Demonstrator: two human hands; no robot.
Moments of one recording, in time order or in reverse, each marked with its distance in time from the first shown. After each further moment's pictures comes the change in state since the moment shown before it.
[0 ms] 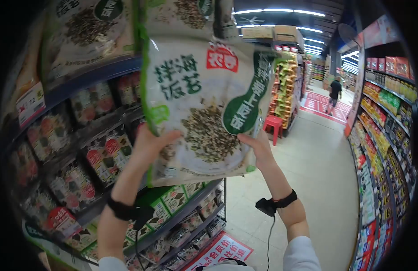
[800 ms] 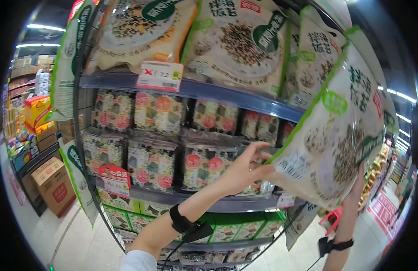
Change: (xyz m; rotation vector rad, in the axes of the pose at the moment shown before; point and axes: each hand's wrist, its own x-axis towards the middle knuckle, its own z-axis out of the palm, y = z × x) left_hand -0.008 0.016 -0.041 0.007 0.047 0.127; right_hand 0.151 -0.022 -0.008 0.529 -0.044 0.008
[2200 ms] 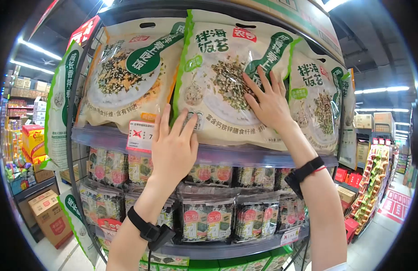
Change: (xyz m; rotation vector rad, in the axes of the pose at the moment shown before) left_hand 0.039 0.089 -0.145 1.788 0.837 0.506; right_hand 0.128 0.086 0.335 -1.450 -0.354 -1.500
